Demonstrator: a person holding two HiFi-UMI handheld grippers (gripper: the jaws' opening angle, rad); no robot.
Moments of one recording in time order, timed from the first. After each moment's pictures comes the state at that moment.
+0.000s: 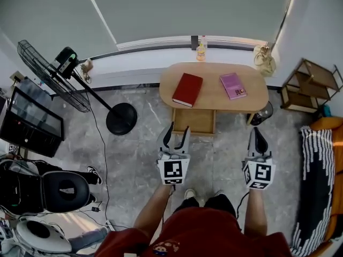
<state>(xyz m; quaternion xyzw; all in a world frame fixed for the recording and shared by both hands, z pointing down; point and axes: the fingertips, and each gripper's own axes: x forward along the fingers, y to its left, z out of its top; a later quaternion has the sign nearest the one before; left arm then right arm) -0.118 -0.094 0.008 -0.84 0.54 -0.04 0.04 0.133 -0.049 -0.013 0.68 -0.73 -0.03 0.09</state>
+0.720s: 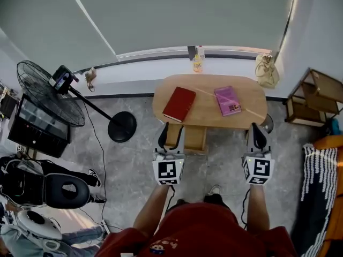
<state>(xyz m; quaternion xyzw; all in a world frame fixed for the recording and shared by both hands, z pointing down) 0.024 -0.196 -0.020 -0.81 0.58 -0.04 0.06 0.290 -0.184 -0.015 0.64 -0.76 -0.03 0.07</state>
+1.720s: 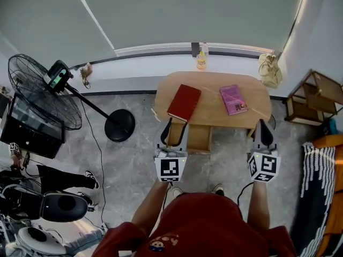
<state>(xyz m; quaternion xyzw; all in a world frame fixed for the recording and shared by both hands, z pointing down) -0.052 -0.238 -0.005 -0.83 0.55 -0.04 0.08 0.227 -0.219 -0.015 0.68 -0.73 -0.03 0.07</state>
